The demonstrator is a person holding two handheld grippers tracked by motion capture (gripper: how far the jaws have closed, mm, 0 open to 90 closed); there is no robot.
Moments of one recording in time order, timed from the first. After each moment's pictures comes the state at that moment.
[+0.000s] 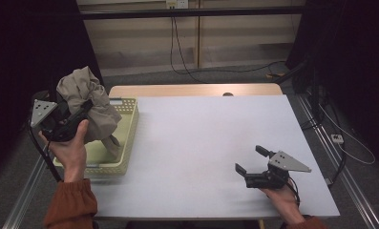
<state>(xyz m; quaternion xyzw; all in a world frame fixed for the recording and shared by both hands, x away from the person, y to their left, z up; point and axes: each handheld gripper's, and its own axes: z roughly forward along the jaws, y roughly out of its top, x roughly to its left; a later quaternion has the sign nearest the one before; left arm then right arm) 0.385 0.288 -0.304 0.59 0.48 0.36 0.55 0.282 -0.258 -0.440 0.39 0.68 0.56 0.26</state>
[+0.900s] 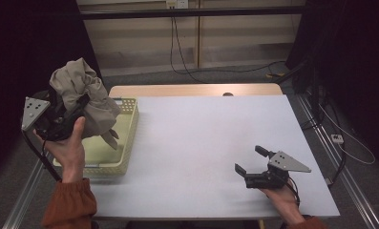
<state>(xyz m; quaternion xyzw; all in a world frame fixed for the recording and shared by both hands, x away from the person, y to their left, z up) 0.372 0.283 -0.281 0.57 0.44 0.38 0.58 0.282 -0.257 -0.440 0.39 0.68 0.56 0.26</state>
